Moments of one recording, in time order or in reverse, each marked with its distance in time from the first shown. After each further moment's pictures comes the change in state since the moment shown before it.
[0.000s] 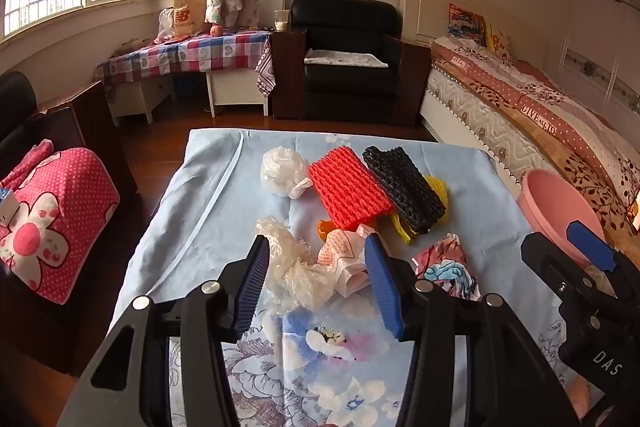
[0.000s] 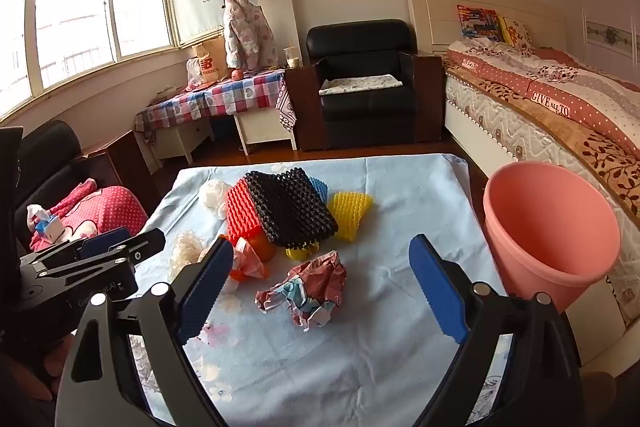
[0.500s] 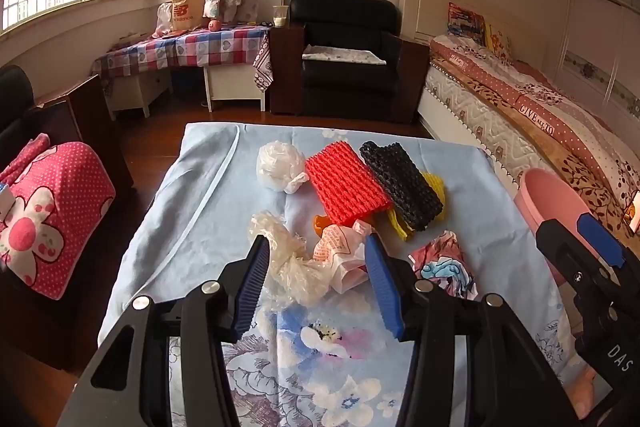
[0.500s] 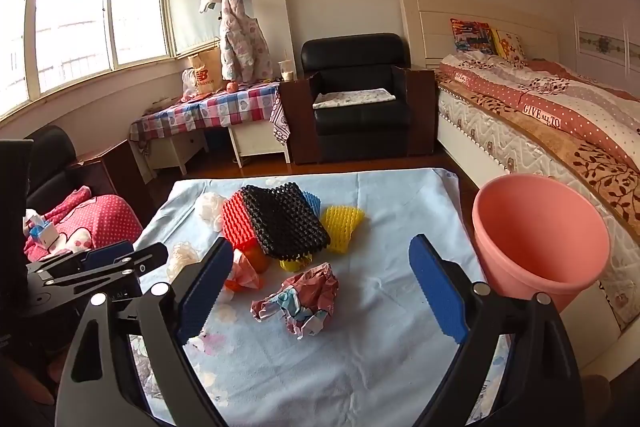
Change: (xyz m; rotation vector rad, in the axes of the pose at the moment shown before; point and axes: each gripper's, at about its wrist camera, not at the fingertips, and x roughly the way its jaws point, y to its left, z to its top) left arm 0.003 -0.001 -0.001 -0.009 0.017 -0.012; right arm -0.010 0.002 0.003 -0.008 -0.052 -0.038
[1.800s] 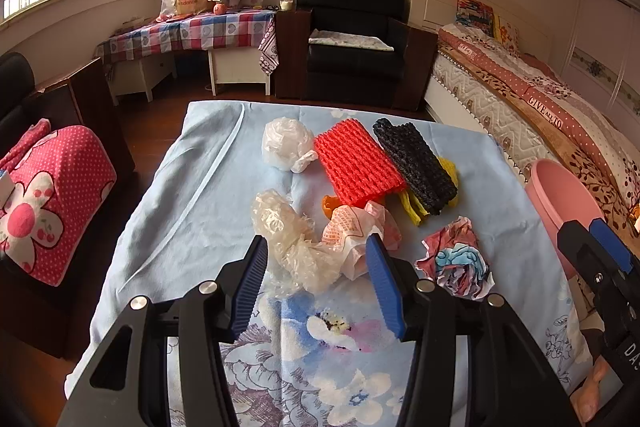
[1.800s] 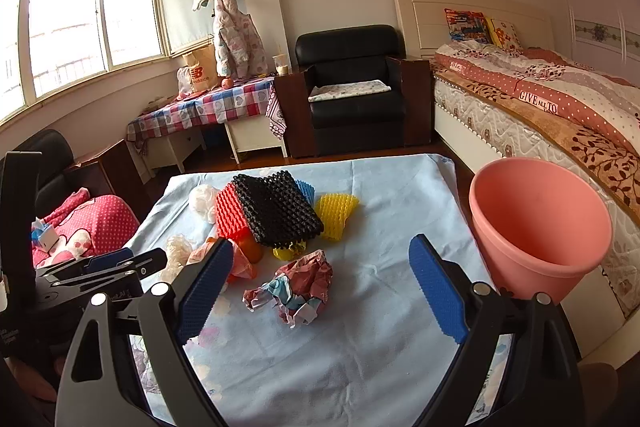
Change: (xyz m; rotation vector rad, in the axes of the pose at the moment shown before) left arm 0.015 0.008 -0.009 -0.024 0.051 0.009; right arm 0.007 -0.011 -0.011 0.027 0.023 0.002
